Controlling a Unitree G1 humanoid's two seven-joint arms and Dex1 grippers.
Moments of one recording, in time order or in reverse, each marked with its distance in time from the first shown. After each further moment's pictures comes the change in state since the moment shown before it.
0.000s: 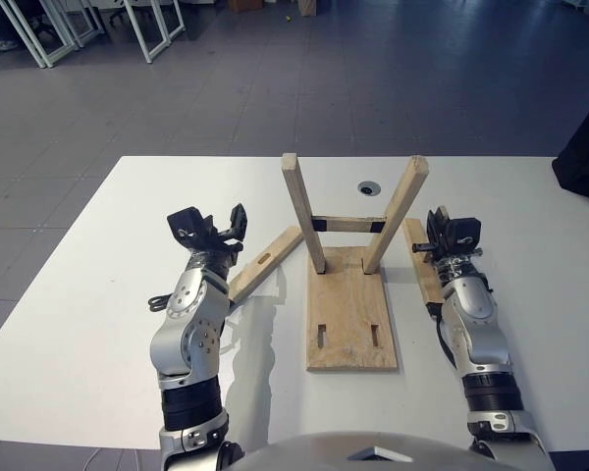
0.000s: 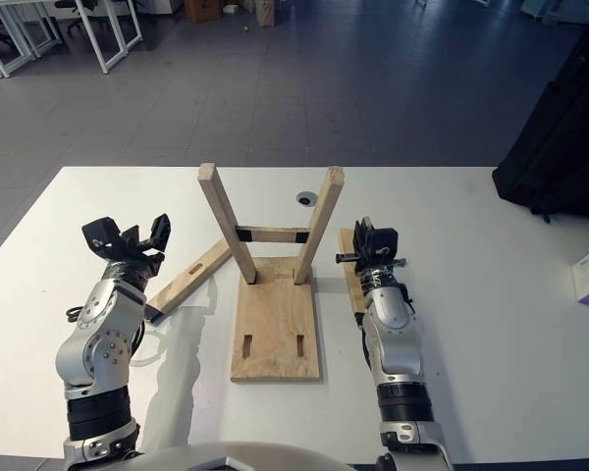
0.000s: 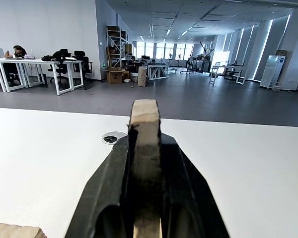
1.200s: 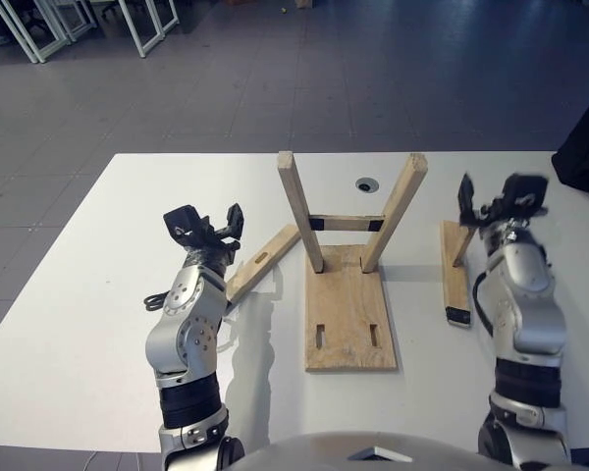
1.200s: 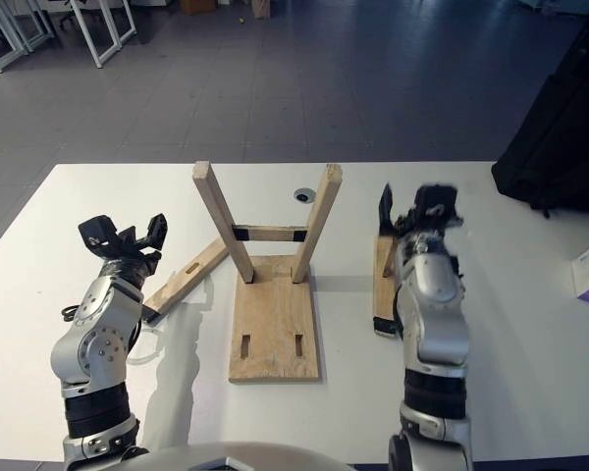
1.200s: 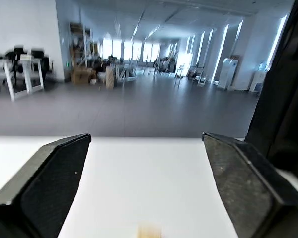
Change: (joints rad) left arm -0.021 -0.008 0.028 -0.021 -0.002 0.062 0.032; right arm -0.209 -0.069 -0.143 -0.444 0.005 0.542 -0.084
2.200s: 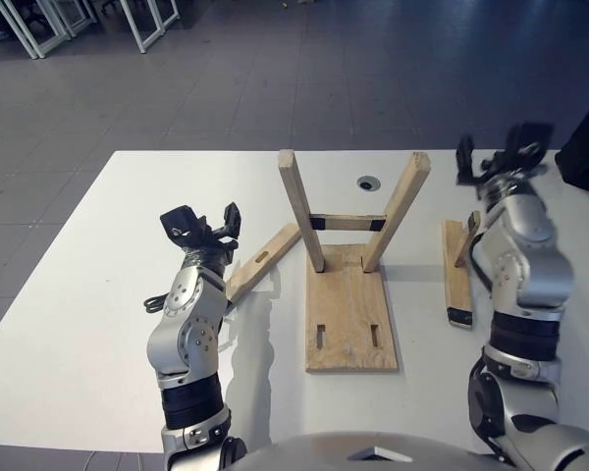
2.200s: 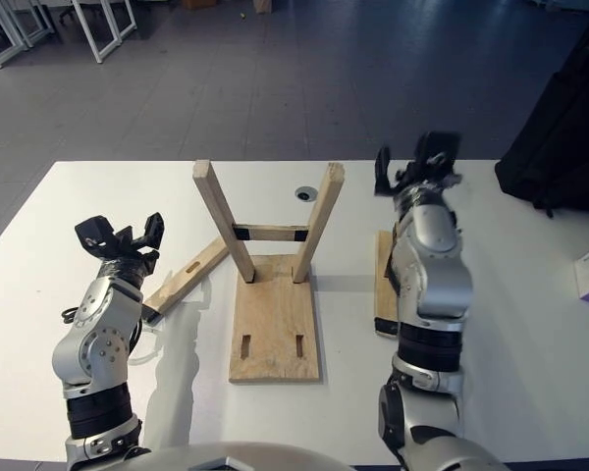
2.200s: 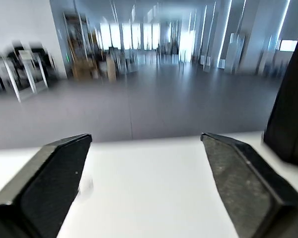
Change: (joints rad) left arm 0.005 -0.018 0.010 -0.005 0.006 -0.020 0.009; right arm -0.186 -0.006 -0.031 0.017 0.028 0.158 -0.030
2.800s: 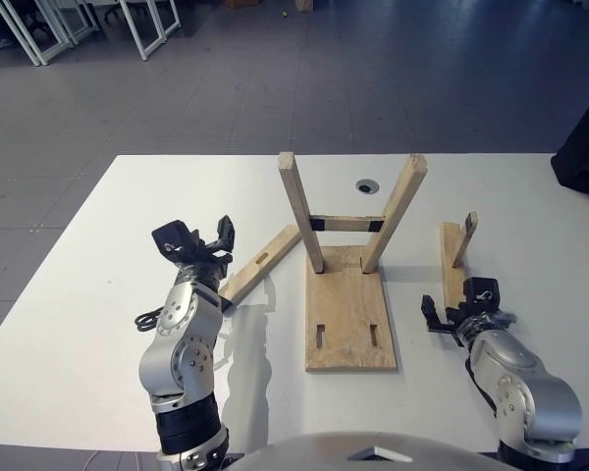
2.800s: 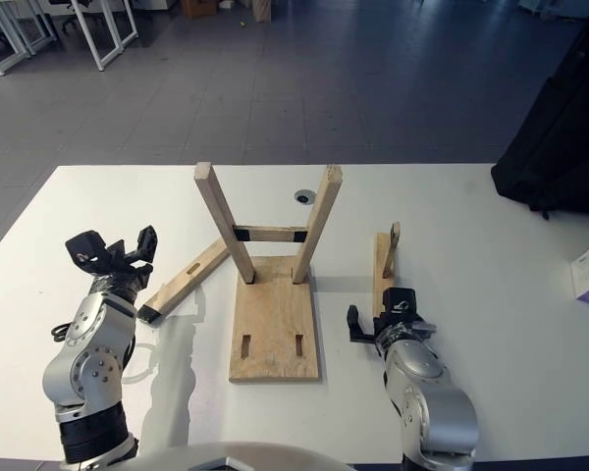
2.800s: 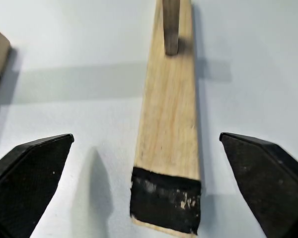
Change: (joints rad) left arm 0.094 -0.013 0.004 -0.107 -0.004 0.037 0.027; right arm 0.674 0.110 0.100 -0.325 0.005 0.517 0.021
